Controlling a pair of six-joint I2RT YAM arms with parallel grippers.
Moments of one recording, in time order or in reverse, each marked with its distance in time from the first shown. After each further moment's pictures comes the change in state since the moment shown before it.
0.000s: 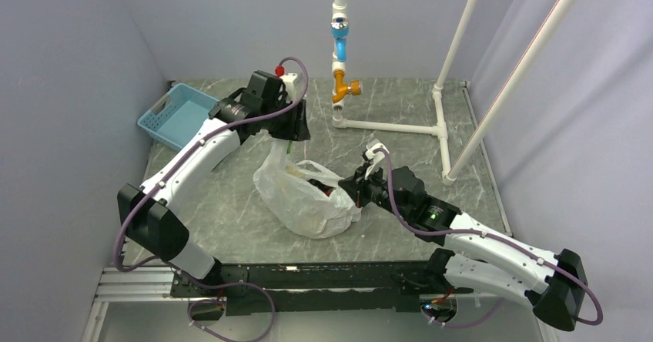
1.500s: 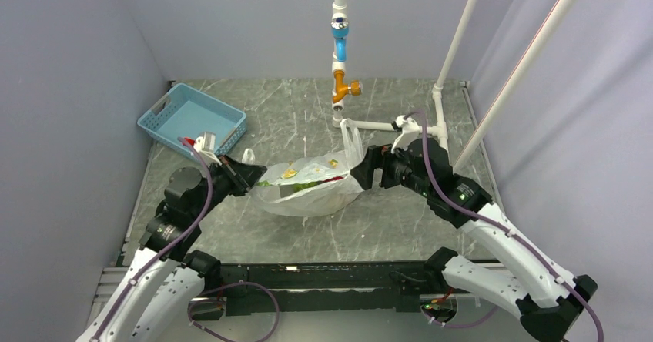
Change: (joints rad) left arm 0.112 -1.023 -0.903 0.471 -0.050 -0.468; right arm -0.241 -0.021 0.305 -0.501 -0.074 0.158
